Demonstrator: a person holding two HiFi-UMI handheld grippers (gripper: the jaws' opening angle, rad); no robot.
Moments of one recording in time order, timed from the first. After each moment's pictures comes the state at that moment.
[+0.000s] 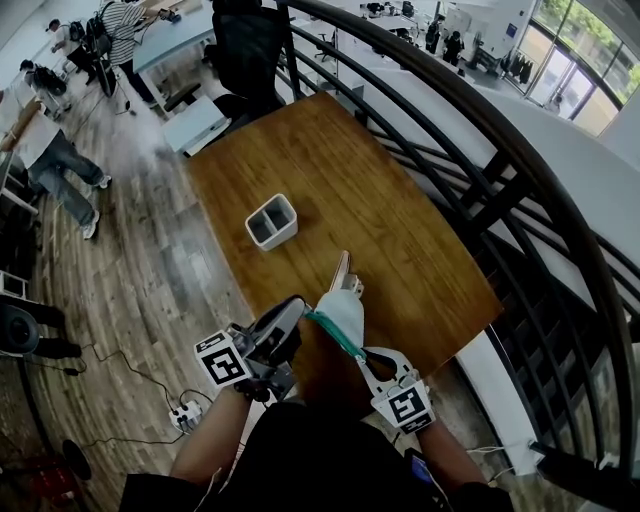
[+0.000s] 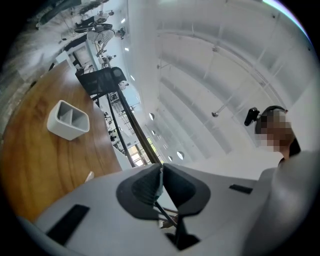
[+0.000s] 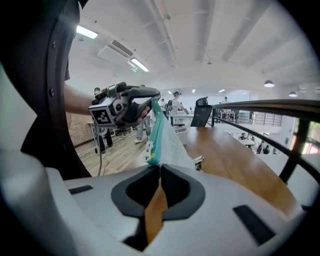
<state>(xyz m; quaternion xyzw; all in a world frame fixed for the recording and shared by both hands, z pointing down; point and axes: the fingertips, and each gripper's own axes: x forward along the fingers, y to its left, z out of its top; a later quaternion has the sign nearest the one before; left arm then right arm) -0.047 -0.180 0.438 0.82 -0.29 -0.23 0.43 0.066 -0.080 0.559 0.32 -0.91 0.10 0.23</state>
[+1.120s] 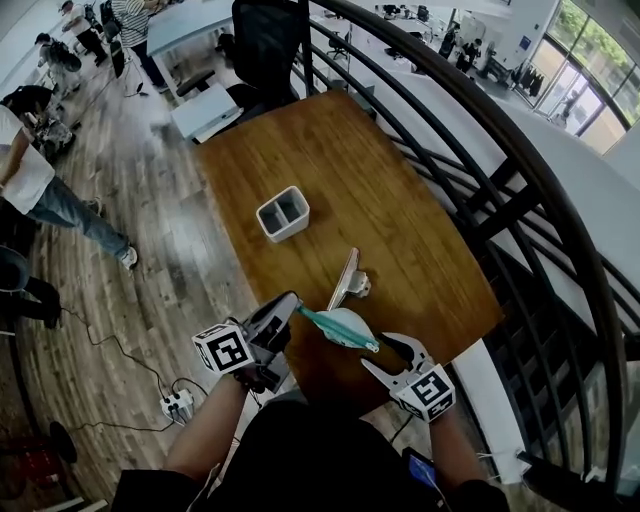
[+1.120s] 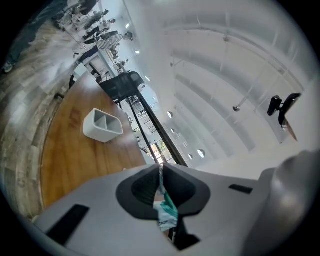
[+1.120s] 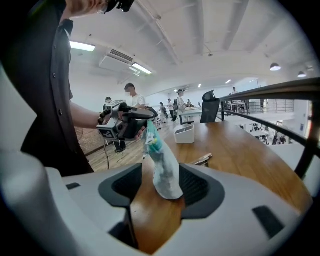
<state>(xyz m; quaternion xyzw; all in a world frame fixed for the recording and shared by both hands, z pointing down) -0.089 -0.184 0.496 0.78 -0.38 -0.17 0.47 0.072 -0.092 0.554 0.25 -0.93 0.15 0.21</state>
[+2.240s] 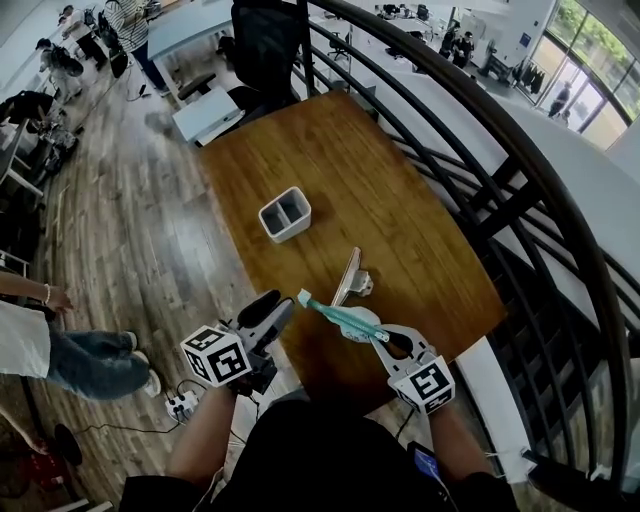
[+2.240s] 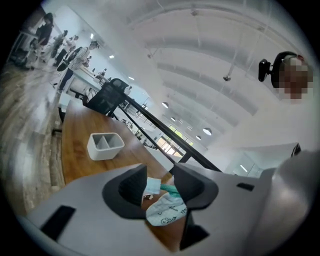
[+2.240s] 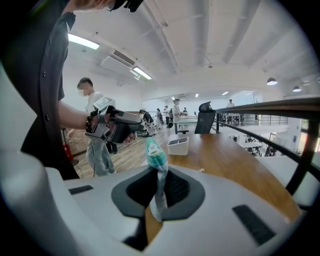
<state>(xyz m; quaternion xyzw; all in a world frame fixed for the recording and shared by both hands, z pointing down) -0.104 -0.173 0.477 0.83 -0.42 -0.05 0.36 0.064 -0.122 0.528 0.29 -0.93 0.10 0.19</state>
